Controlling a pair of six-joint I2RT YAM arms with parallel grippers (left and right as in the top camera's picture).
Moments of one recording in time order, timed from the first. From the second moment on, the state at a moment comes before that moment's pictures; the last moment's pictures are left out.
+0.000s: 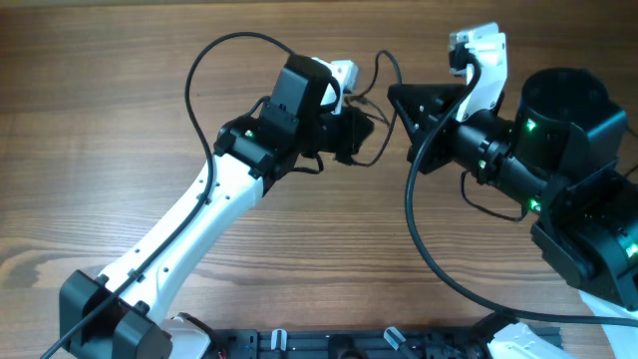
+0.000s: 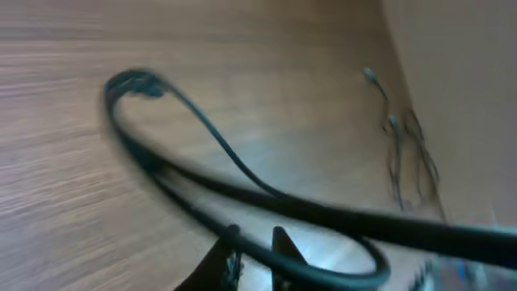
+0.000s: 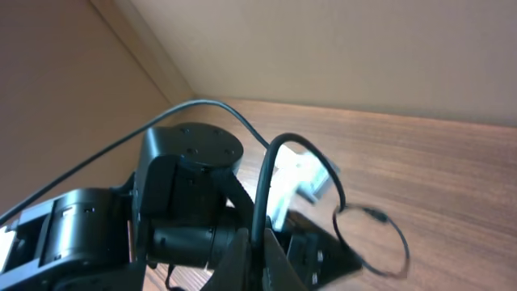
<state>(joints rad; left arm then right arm) -0.58 1.56 1.33 -0.51 0.33 -0.55 0.53 1.17 1.64 -0.85 -0.17 0.34</state>
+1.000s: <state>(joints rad) -0.58 1.56 1.33 0.02 0.39 -0.99 0.53 1.16 1.64 -0.96 -0.27 0.34</state>
